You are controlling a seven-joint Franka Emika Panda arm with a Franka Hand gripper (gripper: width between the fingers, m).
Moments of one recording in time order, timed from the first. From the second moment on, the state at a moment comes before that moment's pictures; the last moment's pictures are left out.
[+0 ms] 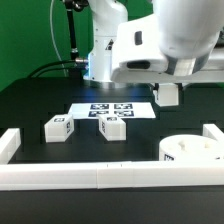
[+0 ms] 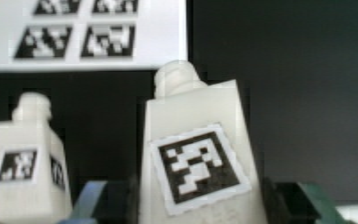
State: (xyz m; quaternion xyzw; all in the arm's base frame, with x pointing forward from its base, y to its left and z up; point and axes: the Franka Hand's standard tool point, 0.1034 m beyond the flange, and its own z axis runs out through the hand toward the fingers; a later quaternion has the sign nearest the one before) arm 0.535 0.068 0.100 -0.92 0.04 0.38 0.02
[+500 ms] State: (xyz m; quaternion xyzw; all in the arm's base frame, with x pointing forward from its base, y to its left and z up) arm 0.579 0.093 0.153 -0.97 0.04 0.22 0.03
